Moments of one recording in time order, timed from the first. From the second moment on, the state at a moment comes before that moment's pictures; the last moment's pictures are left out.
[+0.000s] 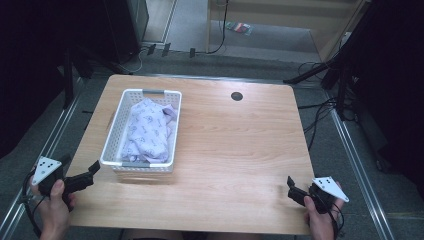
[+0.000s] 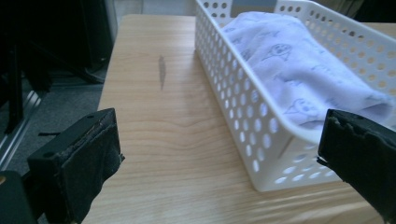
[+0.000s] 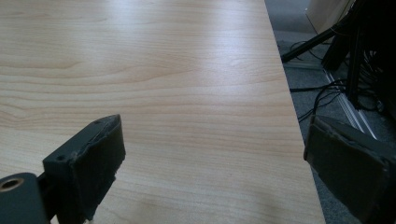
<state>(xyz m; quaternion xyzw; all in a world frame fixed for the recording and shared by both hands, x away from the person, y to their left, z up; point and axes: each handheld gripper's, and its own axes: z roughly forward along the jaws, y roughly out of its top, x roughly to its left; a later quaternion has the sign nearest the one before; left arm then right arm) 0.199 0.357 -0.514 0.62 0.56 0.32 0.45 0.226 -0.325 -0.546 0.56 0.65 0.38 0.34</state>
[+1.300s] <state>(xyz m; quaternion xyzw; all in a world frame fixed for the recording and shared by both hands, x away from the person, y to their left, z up) 0.291 0.299 -0.421 0.73 0.53 0.24 0.35 0.226 -0.325 -0.546 0.57 0.65 0.38 0.33</state>
